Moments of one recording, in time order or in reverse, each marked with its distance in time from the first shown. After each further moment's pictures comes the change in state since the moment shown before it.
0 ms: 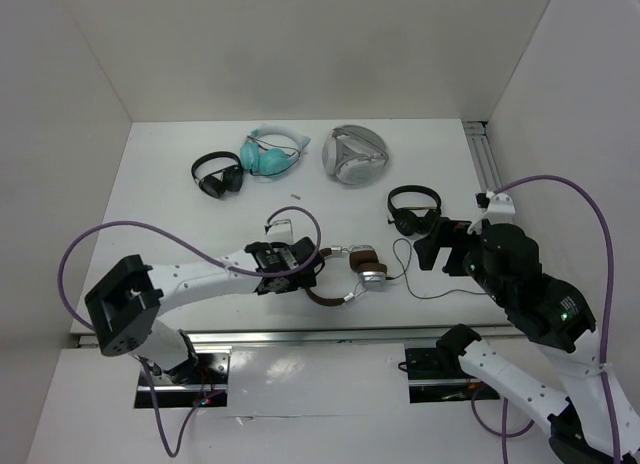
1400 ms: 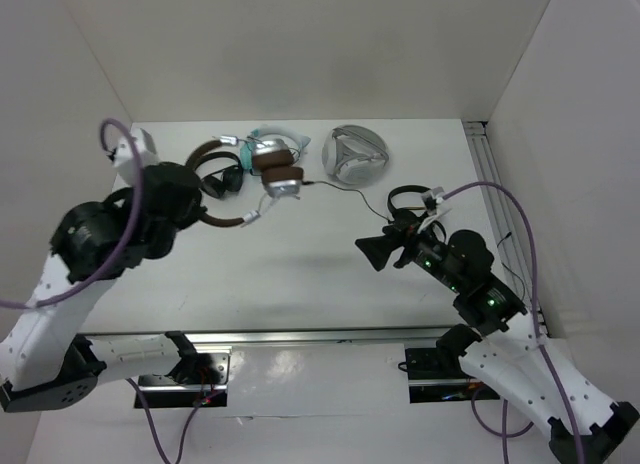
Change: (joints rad) left arm 0.152 -0.333 0.748 -0.689 -0.334 0.034; right arm 0.000 -0.093 -0.488 0.807 -0.427 -0.018
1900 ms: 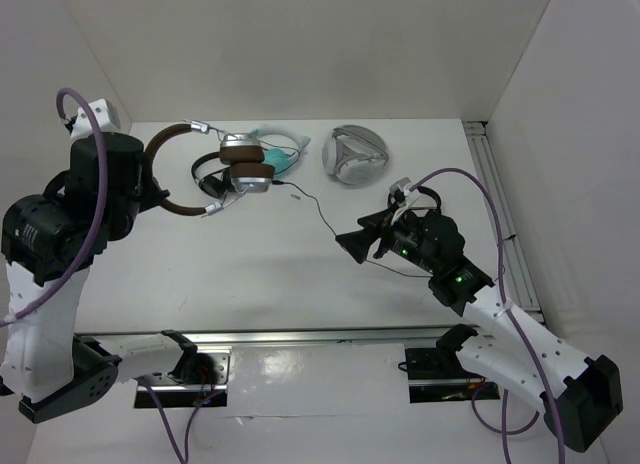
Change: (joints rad) left arm 0.314 0.058 0.375 -0.077 0.111 0.425; right arm 0.000 0.288 -0.091 0.392 -0.167 -0.099
